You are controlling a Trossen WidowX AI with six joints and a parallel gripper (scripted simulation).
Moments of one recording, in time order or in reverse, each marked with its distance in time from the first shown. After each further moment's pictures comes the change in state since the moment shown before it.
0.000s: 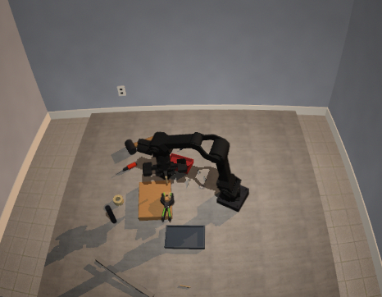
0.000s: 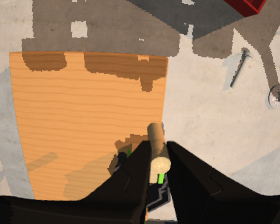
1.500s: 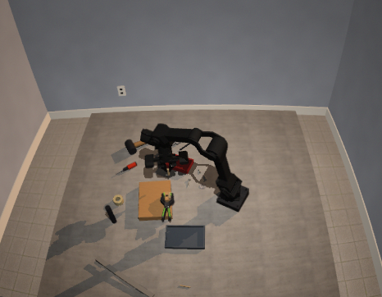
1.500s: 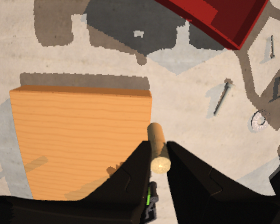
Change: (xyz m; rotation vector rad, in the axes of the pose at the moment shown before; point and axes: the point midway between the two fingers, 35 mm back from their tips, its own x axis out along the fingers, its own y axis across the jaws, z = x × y) arm -0.007 -0.011 0.037 0.011 -0.002 -0.004
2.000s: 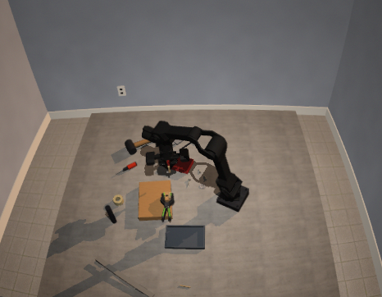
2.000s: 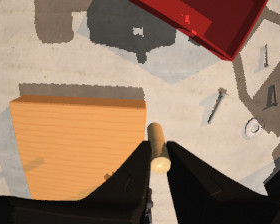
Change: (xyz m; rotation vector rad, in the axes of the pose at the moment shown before) arm -0.002 -0.005 0.012 0.003 0.000 -0.001
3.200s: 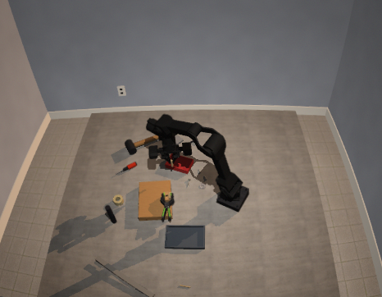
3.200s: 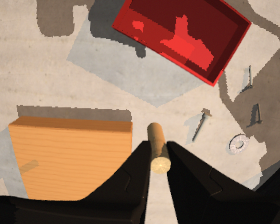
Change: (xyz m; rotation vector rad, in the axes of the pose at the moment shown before) arm -0.006 -0.014 0.029 0.009 0.002 -0.001
